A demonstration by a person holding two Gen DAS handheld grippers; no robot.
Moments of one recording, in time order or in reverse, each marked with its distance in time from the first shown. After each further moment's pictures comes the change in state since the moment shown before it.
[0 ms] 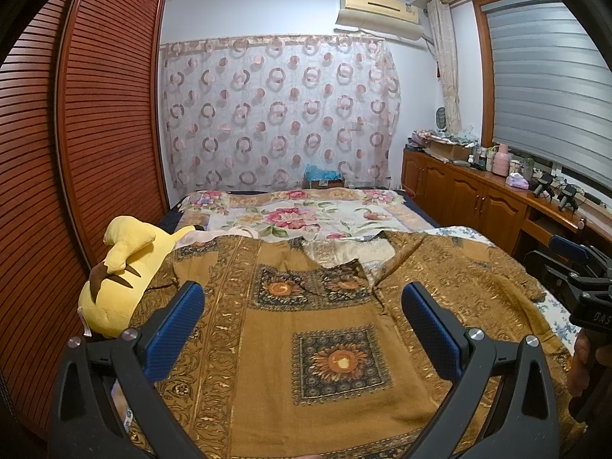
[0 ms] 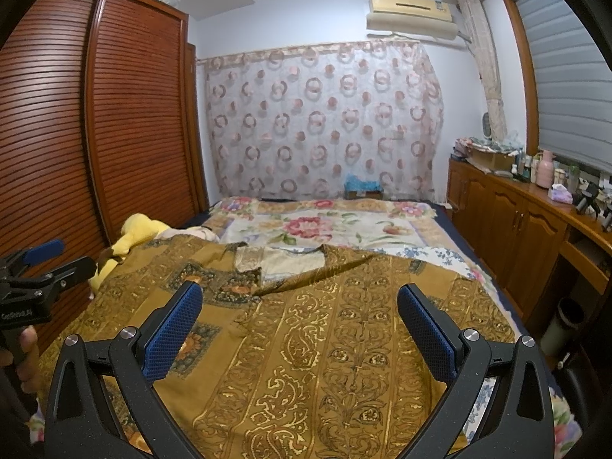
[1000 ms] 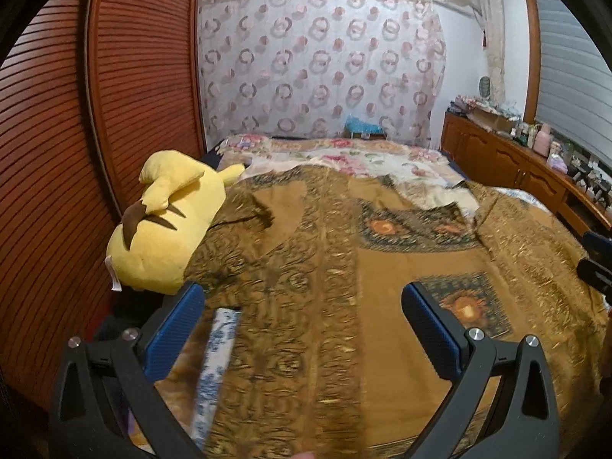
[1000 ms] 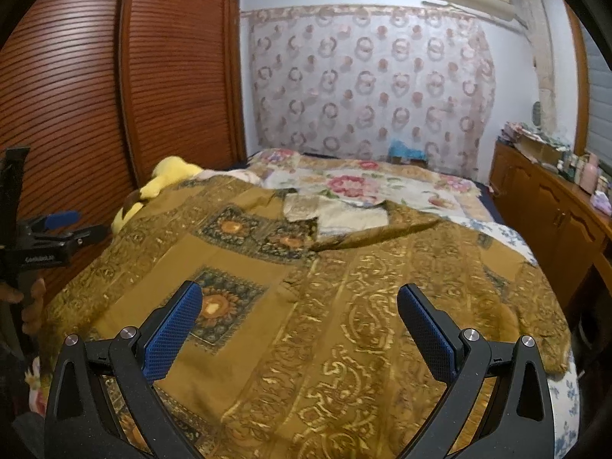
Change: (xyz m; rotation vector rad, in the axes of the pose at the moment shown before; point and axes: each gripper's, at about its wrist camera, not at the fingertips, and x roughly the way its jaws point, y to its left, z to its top) left arm 0.049 0.114 -0.045 -0.067 0.194 0.100; right arm 0.061 0.047 -0.023 -0.111 0.161 0.144
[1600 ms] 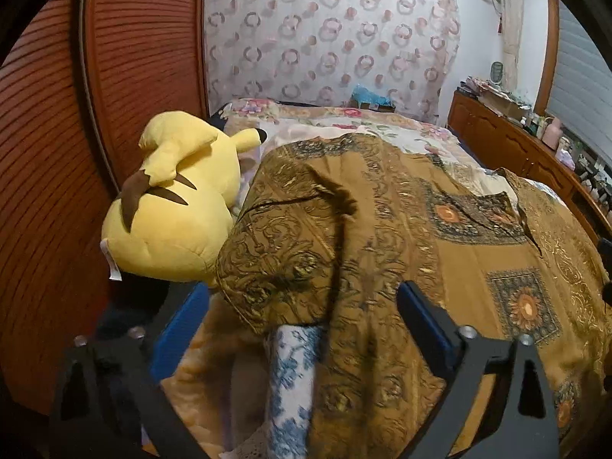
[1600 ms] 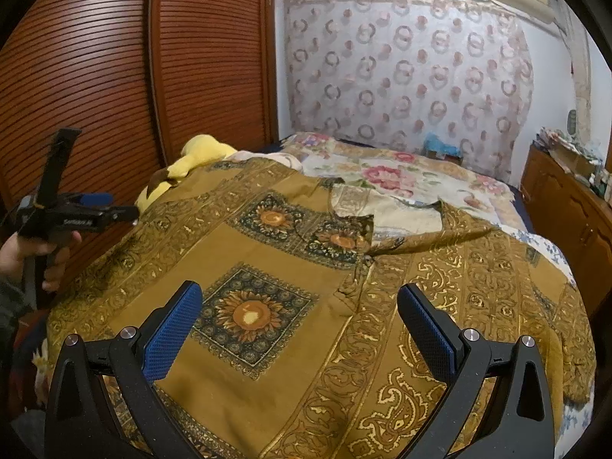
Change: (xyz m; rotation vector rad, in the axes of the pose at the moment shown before) left arm 0.058 0.069 0.010 -0.040 0.138 -0.041; right arm 0.036 0.032 0.007 -0.070 0.056 0.098
